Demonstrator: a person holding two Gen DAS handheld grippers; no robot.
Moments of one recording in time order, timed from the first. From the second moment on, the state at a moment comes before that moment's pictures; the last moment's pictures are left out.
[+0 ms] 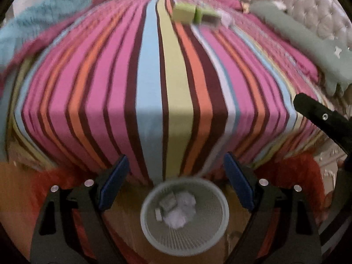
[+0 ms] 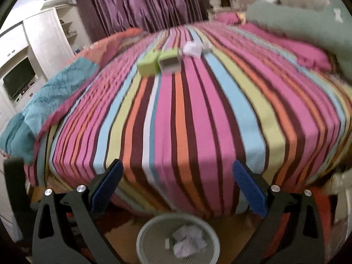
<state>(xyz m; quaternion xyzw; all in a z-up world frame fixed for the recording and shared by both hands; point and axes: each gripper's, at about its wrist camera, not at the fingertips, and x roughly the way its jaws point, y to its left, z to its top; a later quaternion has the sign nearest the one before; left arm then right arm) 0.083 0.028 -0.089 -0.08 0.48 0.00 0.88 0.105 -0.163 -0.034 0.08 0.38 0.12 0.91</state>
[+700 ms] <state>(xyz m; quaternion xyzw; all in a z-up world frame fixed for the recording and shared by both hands) 0.205 0.049 -0.033 -0.10 0.42 -0.01 0.90 0.183 -0.151 -0.020 0.05 0.36 0.14 0.92</state>
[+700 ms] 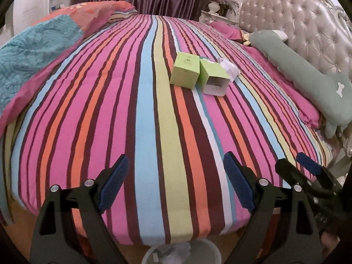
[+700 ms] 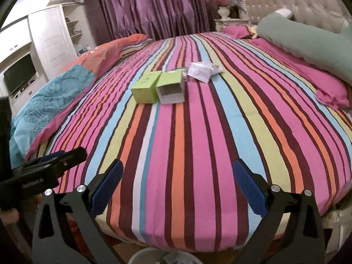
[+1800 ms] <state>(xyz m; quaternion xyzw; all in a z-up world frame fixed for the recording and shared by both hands) 0.391 0.050 -0.059 -0.09 0.46 -0.08 0.88 0.311 -0.099 -0.042 -0.04 0.35 0.15 0.92</state>
